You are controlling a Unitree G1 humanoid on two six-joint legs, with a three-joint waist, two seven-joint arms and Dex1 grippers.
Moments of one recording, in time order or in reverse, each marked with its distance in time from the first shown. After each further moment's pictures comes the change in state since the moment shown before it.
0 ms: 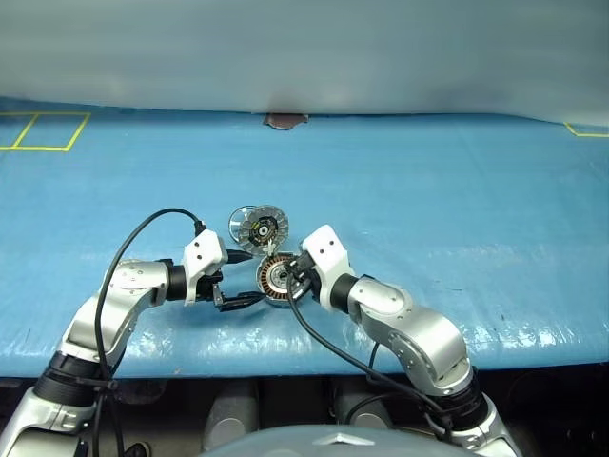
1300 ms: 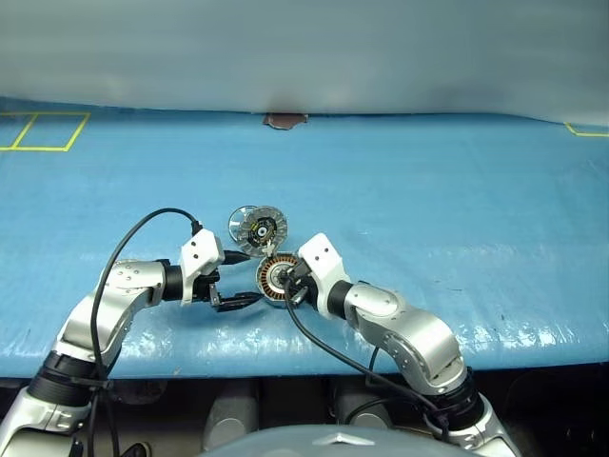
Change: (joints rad) left arm 0.002 0.025 0.002 0.000 -0.028 0.014 -0.001; right arm 0.004 0.000 0.017 0.055 0.005 0.005 0.018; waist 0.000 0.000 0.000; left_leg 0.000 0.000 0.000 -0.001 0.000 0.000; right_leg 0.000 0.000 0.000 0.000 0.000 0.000
